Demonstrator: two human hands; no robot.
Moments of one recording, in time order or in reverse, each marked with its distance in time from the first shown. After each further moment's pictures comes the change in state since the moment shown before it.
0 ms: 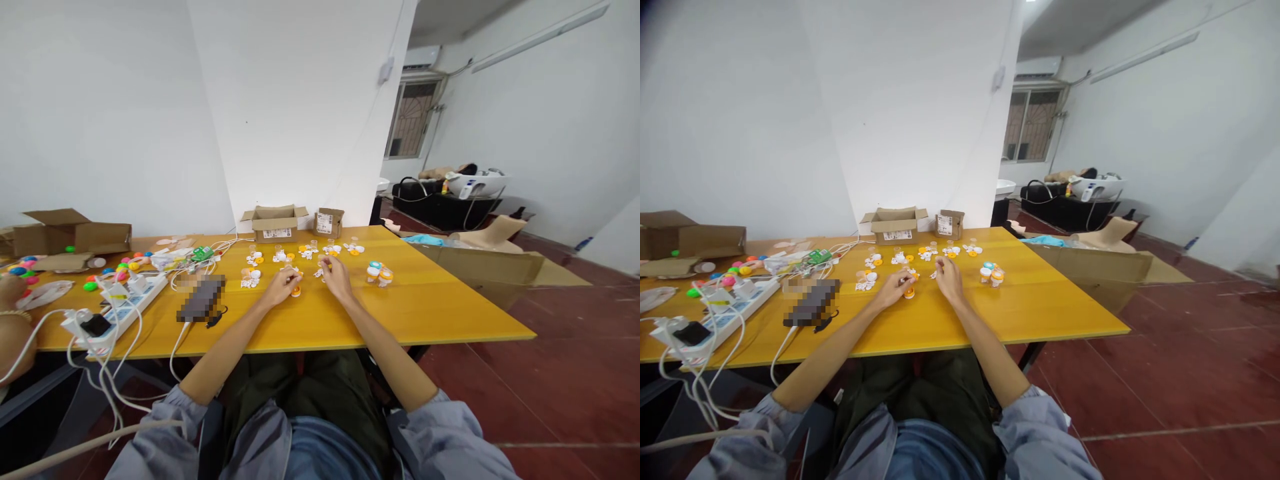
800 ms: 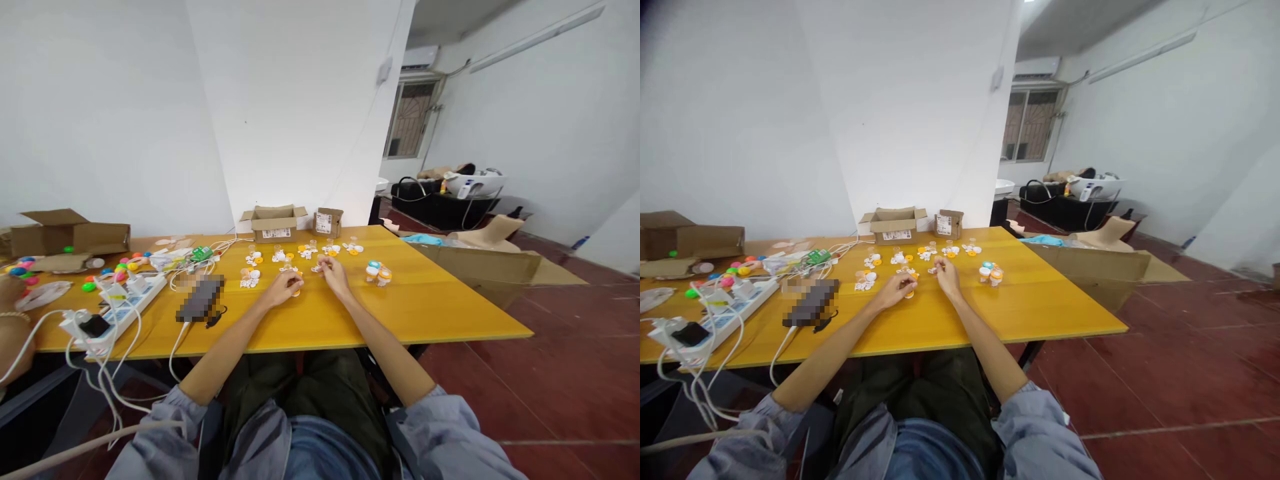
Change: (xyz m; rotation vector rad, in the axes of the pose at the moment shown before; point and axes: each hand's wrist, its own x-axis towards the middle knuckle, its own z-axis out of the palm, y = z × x) left_hand -0.001 0.001 0.000 0.046 -0.083 -0.010; right_hand 0.008 0.014 0.015 0.340 -0.020 0.139
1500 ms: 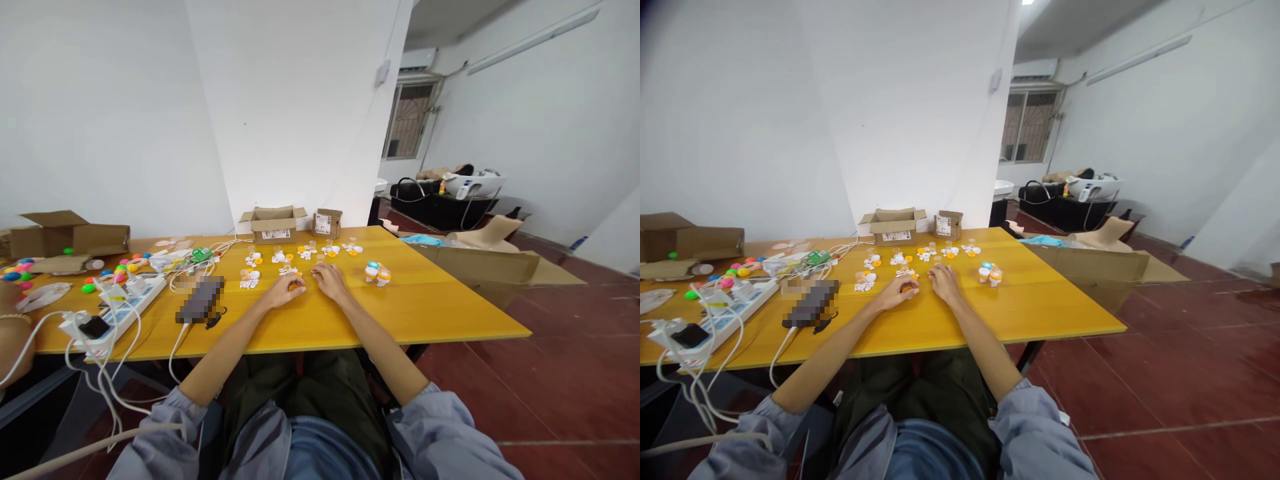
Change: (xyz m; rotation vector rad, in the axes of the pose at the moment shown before) left_hand -0.001 -0.005 0.001 -0.059 -0.083 0.045; right_hand -0.008 0.003 -0.004 -0.801 -0.220 -0.274
